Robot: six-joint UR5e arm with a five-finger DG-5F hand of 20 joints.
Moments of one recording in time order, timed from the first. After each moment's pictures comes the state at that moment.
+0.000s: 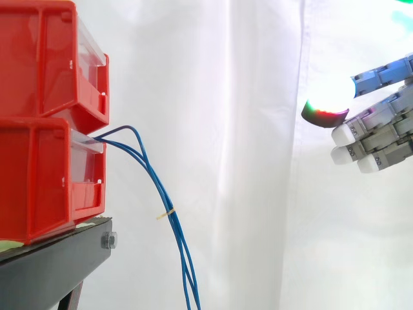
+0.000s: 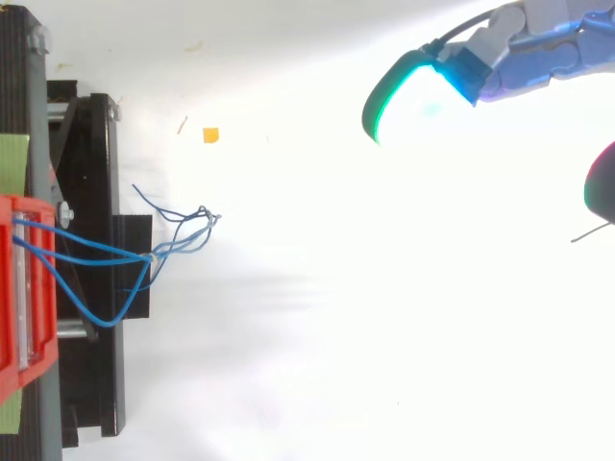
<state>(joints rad) 0.10 -1.84 -1.52 -3.07 -1.27 -0.15</state>
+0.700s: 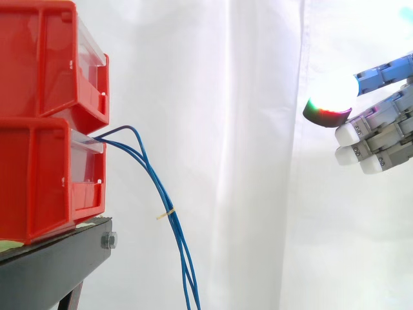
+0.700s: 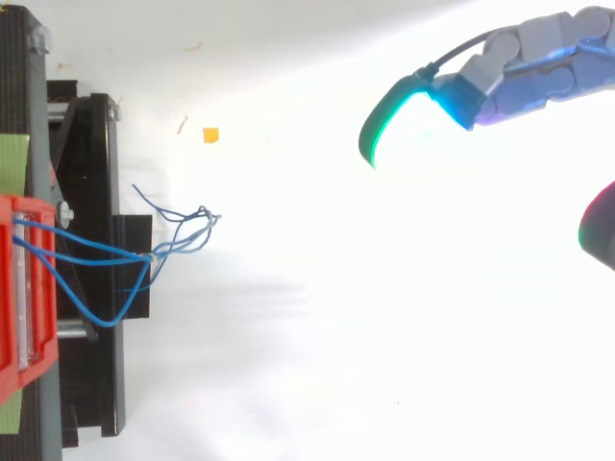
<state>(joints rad) 0.11 -1.85 -1.52 -3.07 -1.28 -0.15</state>
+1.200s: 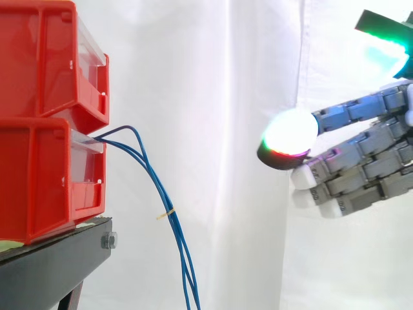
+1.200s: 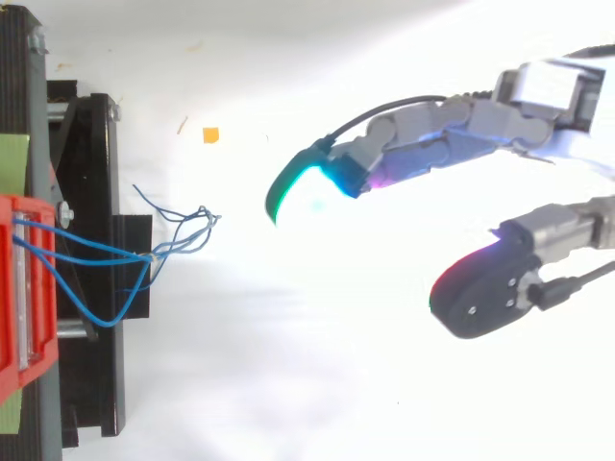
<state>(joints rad) 0.16 -1.97 -1.52 -2.88 -1.24 -0.18</state>
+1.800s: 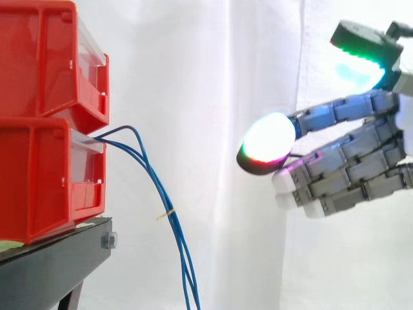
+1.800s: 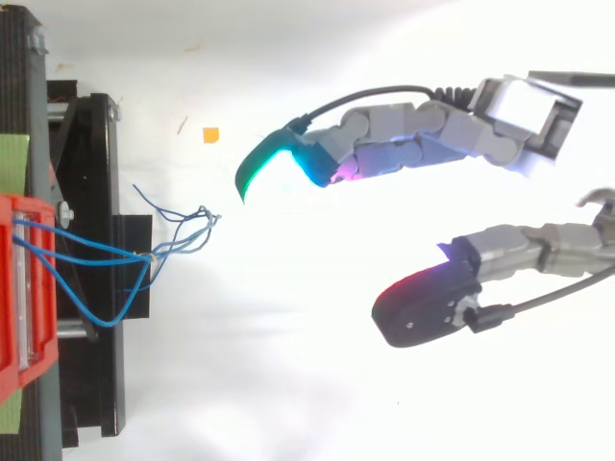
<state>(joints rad) 0.22 -2.01 -1.52 -2.77 -1.06 -0.33</state>
